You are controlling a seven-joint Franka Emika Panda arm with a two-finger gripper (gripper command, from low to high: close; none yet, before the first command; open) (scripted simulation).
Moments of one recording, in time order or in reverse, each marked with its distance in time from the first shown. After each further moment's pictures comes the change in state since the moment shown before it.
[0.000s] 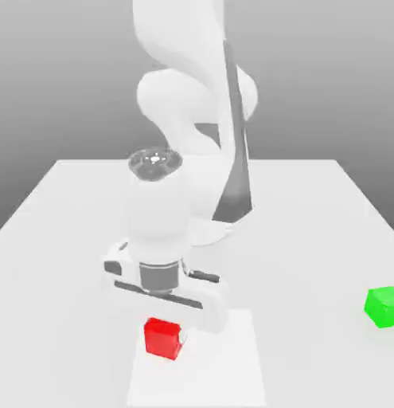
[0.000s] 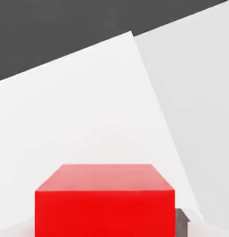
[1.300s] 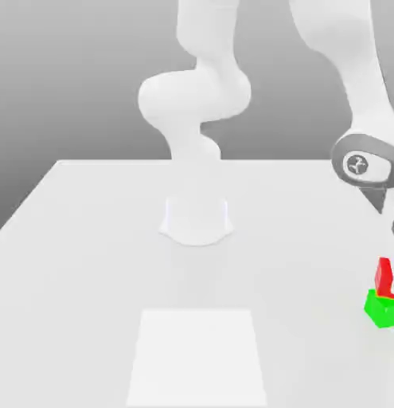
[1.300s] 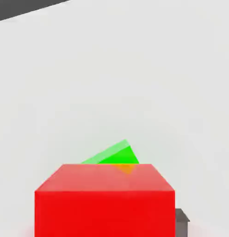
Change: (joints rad) arm 0.633 0.151 0.310 0.187 -0.213 -0.056 -0.517
